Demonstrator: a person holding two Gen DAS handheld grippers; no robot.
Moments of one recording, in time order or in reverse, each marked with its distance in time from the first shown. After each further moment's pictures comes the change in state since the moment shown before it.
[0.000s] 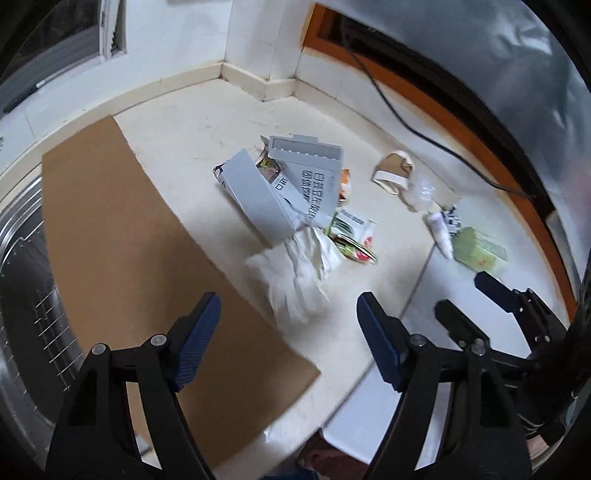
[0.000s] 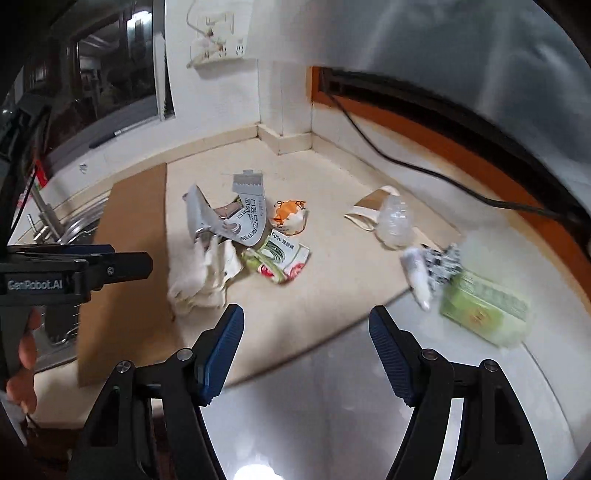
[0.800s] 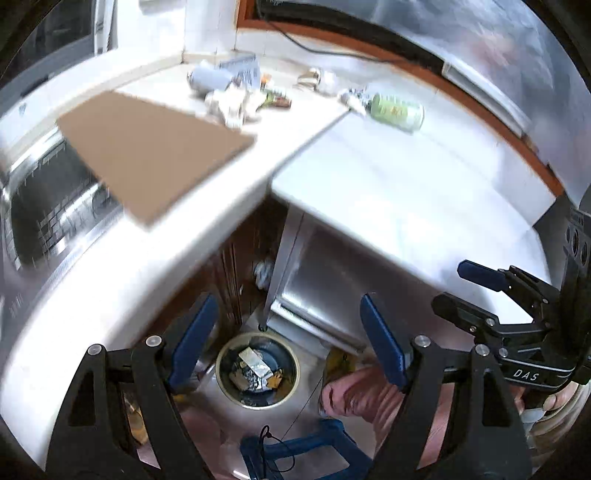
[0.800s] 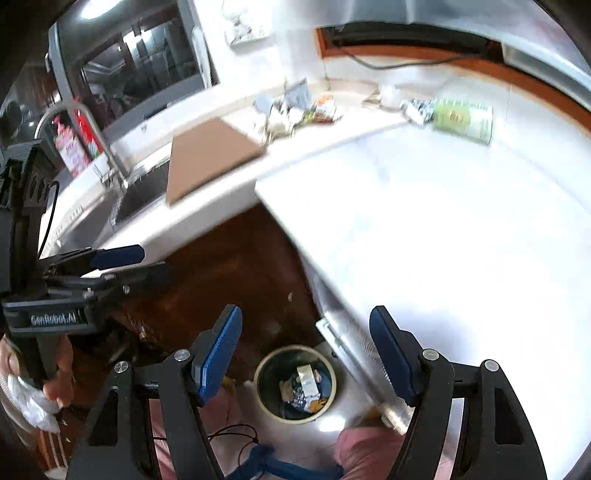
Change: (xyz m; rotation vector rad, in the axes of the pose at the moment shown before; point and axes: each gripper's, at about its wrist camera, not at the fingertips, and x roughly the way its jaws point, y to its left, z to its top) left arm -0.112 -0.033 -0.261 0.211 -0.036 -0.079; right arm -0.152 0.052 -0.276 0.145 0.030 0.149
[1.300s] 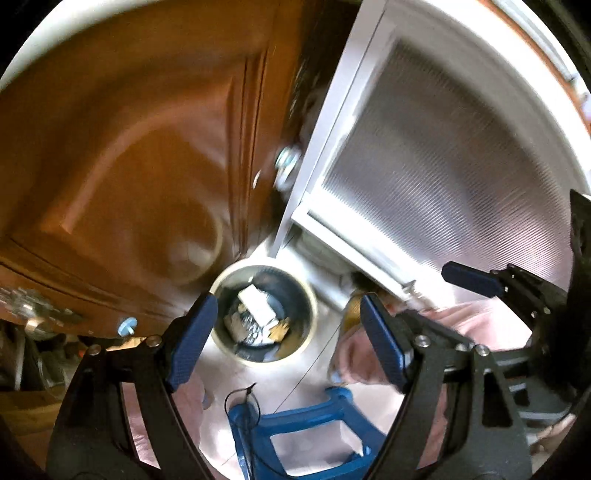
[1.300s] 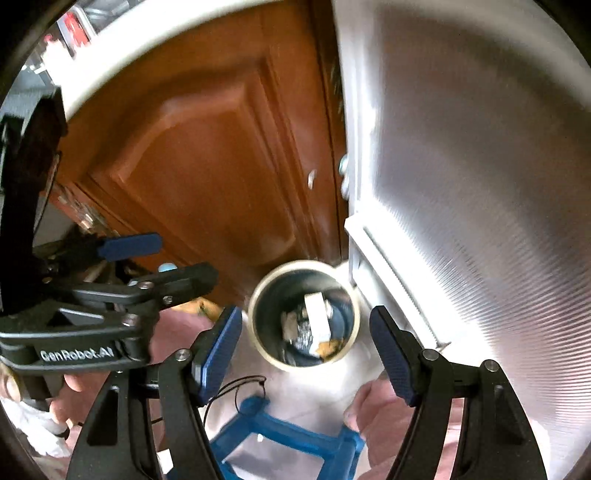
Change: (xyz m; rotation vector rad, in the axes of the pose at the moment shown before) left arm 0.120 0.038 -0.157 -0.093 0.138 0.021; right arm 0.150 0.041 -0.141 -0.070 0.236 0.013
